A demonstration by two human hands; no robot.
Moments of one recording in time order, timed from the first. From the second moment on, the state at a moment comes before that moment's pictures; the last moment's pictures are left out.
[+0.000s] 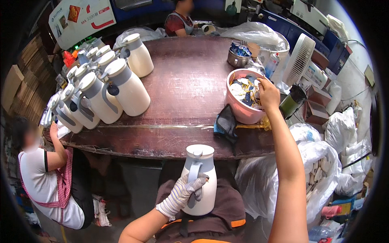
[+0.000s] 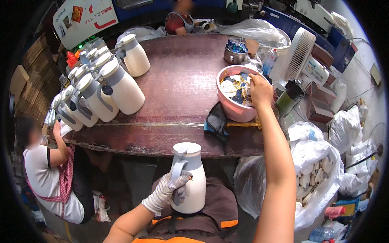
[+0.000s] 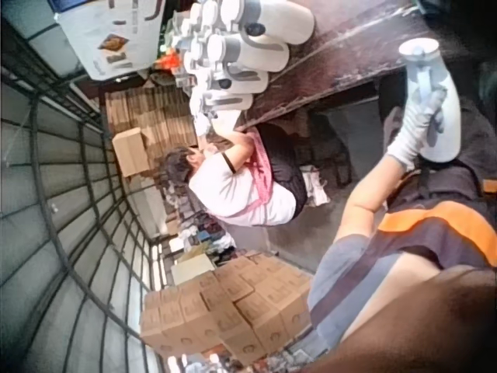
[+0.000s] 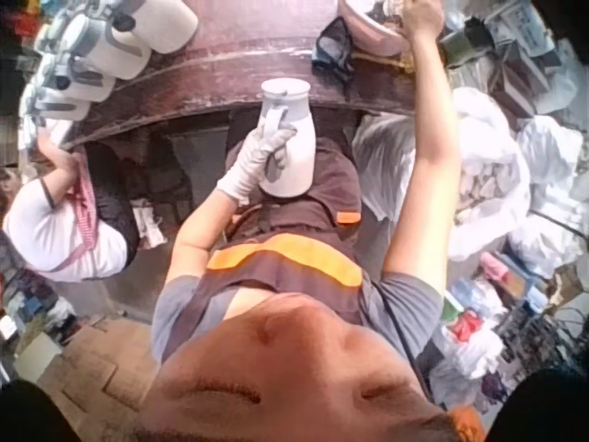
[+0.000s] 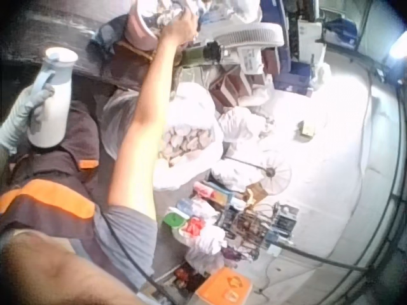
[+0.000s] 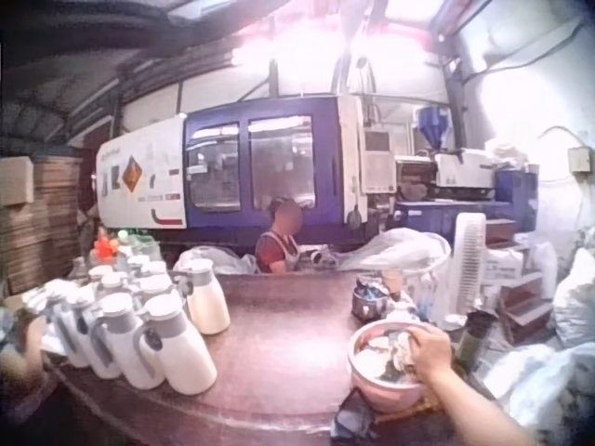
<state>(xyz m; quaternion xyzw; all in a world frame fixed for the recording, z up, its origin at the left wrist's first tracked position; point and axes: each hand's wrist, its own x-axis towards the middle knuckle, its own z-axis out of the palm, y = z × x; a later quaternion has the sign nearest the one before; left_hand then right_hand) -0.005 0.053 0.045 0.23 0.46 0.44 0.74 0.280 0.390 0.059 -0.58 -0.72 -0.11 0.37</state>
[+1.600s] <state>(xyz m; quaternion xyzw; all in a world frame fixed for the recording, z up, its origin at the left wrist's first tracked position) -0.038 0.046 0.064 0.70 0.49 0.48 0.22 0.149 0.101 0.076 -0.33 -0.61 0.68 0.23</state>
